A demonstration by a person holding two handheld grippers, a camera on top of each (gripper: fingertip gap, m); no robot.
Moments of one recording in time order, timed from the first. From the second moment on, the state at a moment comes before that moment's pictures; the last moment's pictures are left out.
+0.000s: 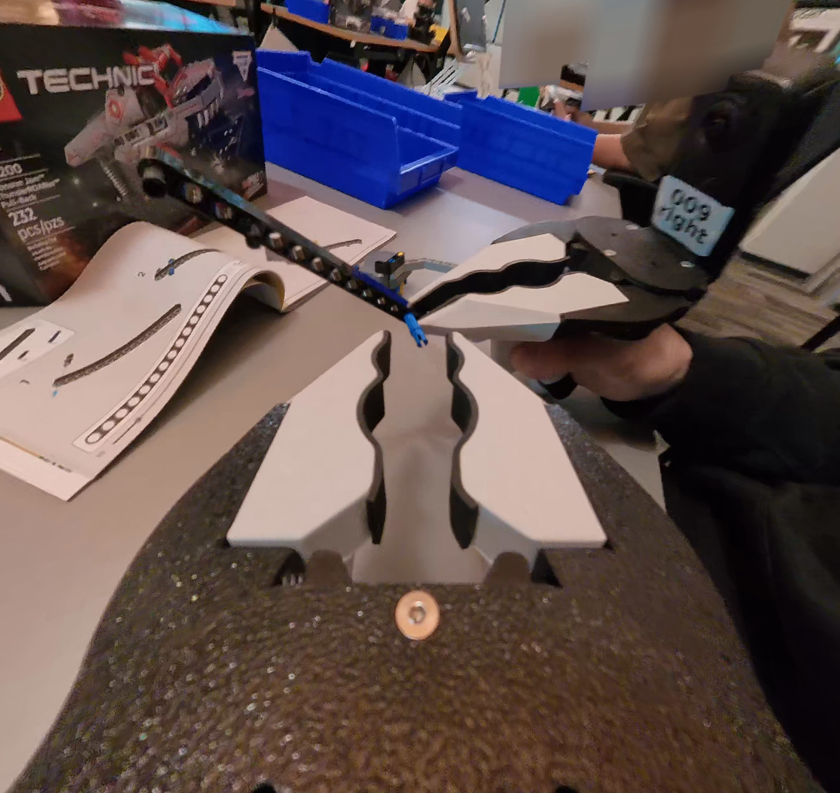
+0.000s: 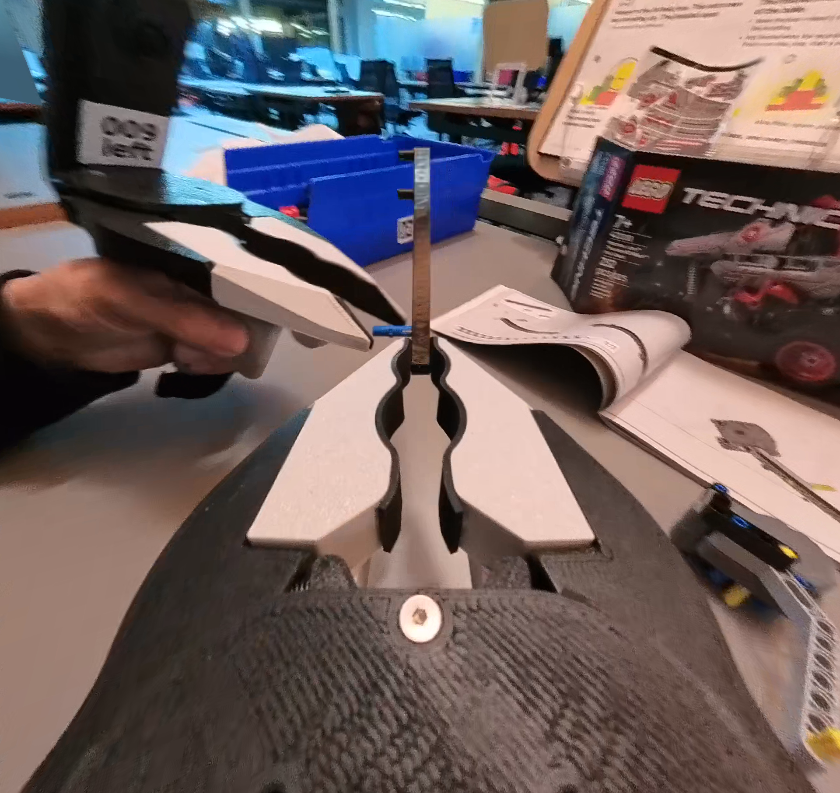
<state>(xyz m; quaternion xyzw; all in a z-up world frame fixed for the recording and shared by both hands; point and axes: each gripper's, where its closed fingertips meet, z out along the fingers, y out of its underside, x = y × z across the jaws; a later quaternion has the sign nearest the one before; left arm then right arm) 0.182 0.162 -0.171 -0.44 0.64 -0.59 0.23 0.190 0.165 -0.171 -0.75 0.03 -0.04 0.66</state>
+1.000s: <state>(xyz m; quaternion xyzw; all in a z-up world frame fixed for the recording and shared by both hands) 0.121 0.142 -0.136 -0.19 0.67 -0.67 0.25 0.125 0.148 -0.138 -0.68 -0.11 0.15 0.71</state>
